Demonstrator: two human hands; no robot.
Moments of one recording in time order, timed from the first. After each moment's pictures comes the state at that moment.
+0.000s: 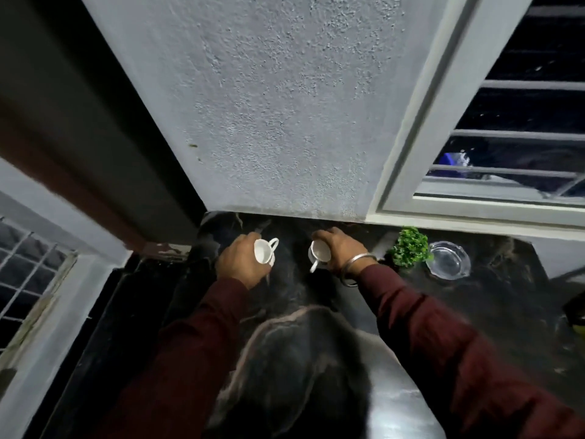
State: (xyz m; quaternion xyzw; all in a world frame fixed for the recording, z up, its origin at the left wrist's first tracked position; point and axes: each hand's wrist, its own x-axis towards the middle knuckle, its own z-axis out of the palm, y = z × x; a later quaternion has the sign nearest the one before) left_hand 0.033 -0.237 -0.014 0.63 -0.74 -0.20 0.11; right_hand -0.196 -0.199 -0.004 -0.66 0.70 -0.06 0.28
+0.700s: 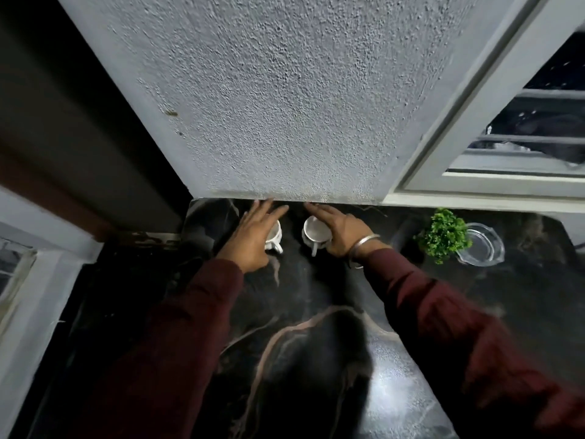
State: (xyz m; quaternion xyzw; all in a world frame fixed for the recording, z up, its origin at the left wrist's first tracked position) left_hand 0.043 -0.330 -0.087 0.42 -0.87 -0.27 0.04; right_hand -0.182 -0.262 -0.072 -0.67 0.70 -0.06 0.24
